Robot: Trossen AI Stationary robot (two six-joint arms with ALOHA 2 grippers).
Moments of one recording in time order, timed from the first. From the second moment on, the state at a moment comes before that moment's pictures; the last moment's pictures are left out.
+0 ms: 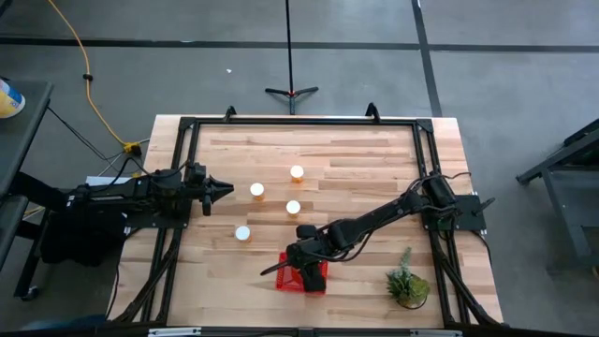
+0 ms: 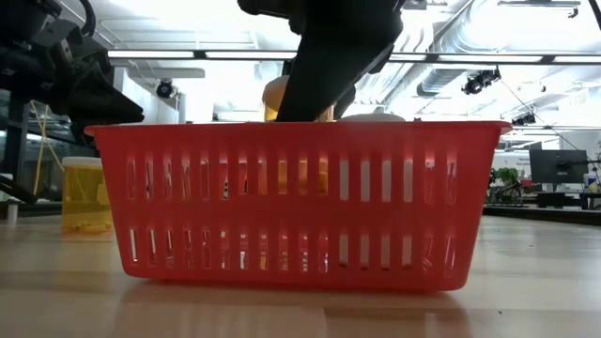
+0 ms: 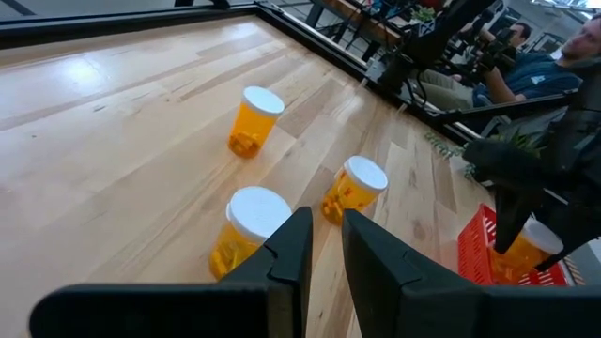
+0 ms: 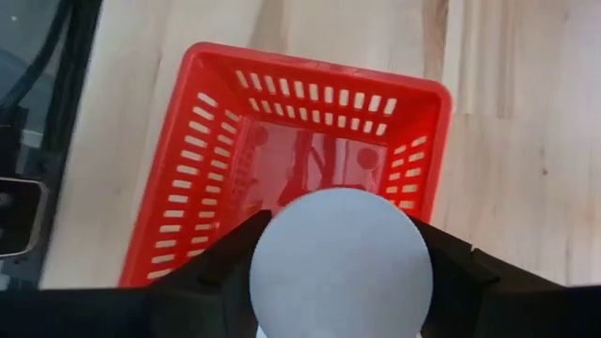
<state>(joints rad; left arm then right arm) 0.05 0.02 0.14 -0.40 -0.17 -0.51 0.36 2.07 1.60 -0.55 -0.02 0.27</state>
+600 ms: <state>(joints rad) 0.05 0.02 0.14 -0.40 -0.17 -0.51 0.36 2.09 1.60 -0.51 -0.02 0.19</state>
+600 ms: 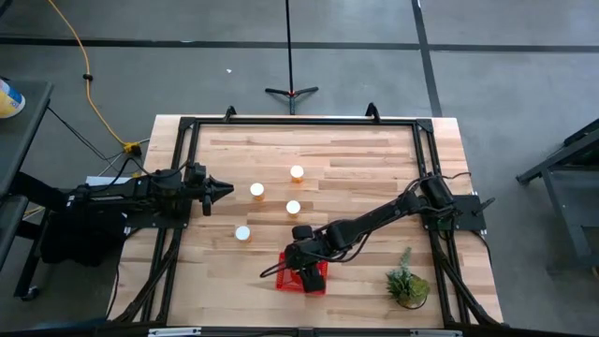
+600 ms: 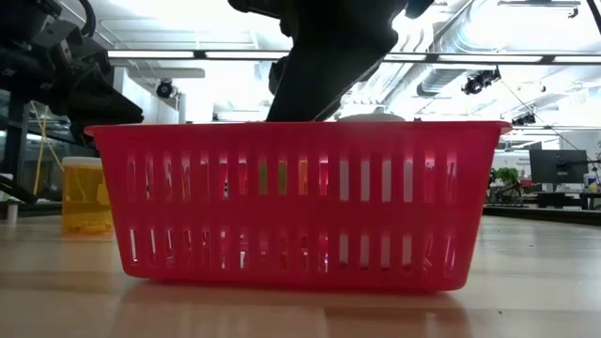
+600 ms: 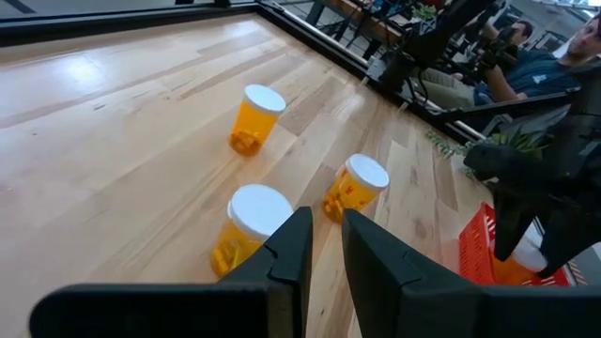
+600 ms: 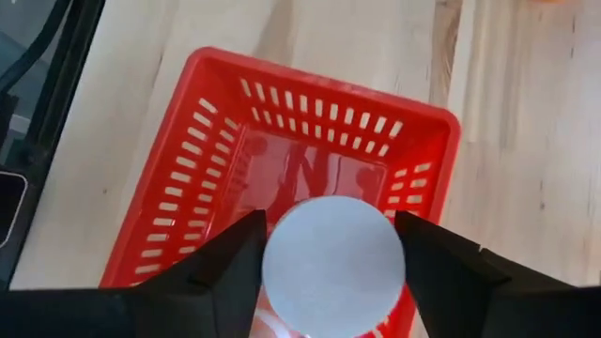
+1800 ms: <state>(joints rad) 0.05 0.02 0.14 -0.40 -0.17 -0.51 0.36 2.09 1.60 -0.50 -0.04 0.16</state>
